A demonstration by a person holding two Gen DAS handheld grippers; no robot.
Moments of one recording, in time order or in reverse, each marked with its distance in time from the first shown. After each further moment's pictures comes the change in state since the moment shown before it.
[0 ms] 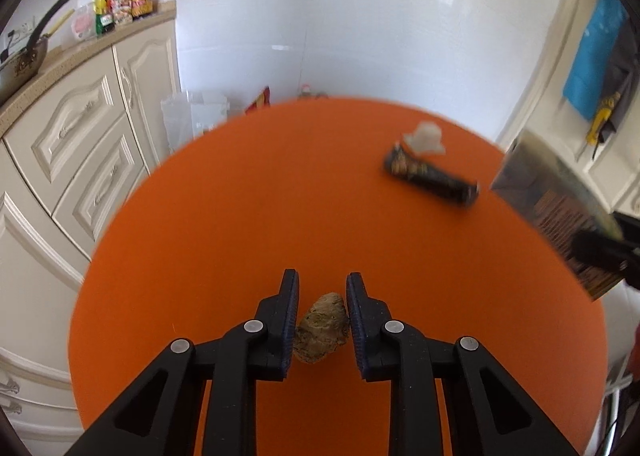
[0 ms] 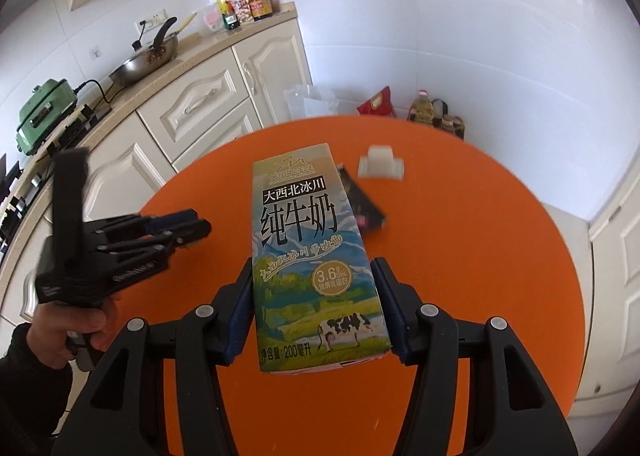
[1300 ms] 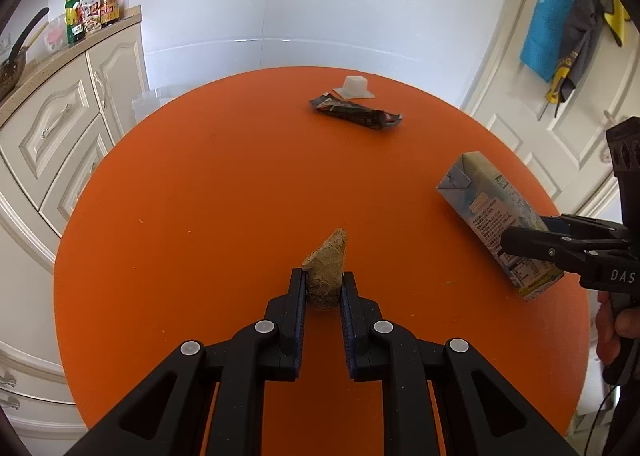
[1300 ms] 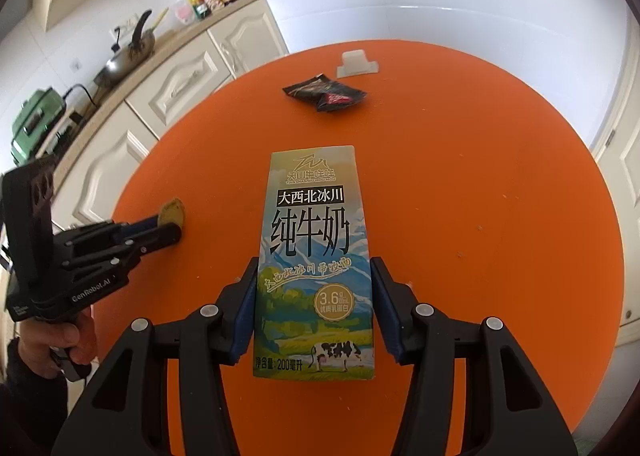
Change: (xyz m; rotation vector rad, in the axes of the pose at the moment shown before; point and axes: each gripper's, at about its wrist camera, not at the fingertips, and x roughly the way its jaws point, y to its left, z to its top) left arm -0.073 -0.043 -0.086 0.081 0.000 -0.075; right arm -0.007 -0.019 -0.077 0.171 0.044 0.013
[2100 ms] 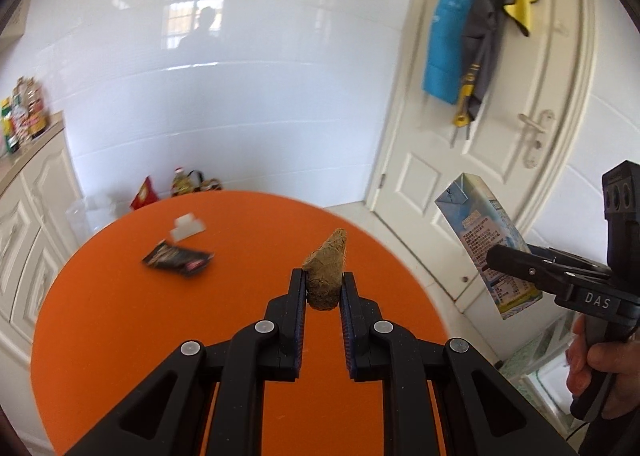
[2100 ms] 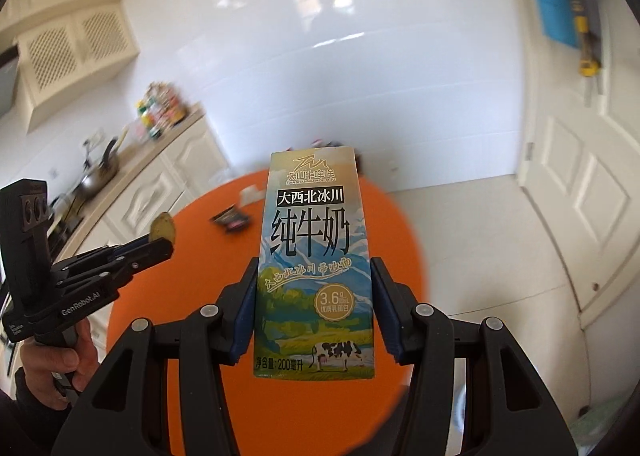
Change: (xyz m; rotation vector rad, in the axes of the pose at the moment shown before) left arm -0.069 -0.128 0.038 0.226 -0.218 -0.191; right arm -0.204 -0.093 -0.040 0.199 -0.385 -0.197
